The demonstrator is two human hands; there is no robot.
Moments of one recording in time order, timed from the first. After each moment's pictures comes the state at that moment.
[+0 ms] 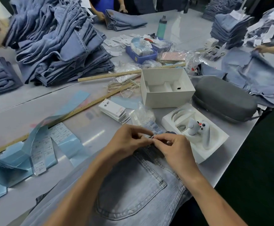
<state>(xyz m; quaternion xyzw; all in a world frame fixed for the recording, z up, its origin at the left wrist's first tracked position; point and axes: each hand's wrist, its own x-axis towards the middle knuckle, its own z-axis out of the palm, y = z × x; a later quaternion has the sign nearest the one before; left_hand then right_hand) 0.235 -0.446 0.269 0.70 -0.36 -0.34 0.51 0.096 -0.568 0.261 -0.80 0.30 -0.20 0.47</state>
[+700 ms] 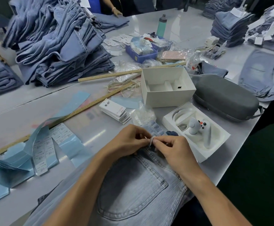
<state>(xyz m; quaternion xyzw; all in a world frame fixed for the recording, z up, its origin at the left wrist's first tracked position) 0.244 -0.452 0.265 0.74 -0.40 -0.34 0.41 0.094 -0.567 0.260 -0.76 0.30 -0.16 0.56</state>
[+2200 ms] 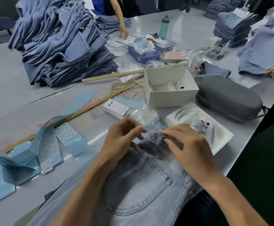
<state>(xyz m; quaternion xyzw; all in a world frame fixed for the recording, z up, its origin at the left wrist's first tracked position) 0.227 -0.416 0.276 0.63 -0.26 -0.28 0.68 0.072 -0.569 0.291 -0.93 0.14 -0.26 0.20</state>
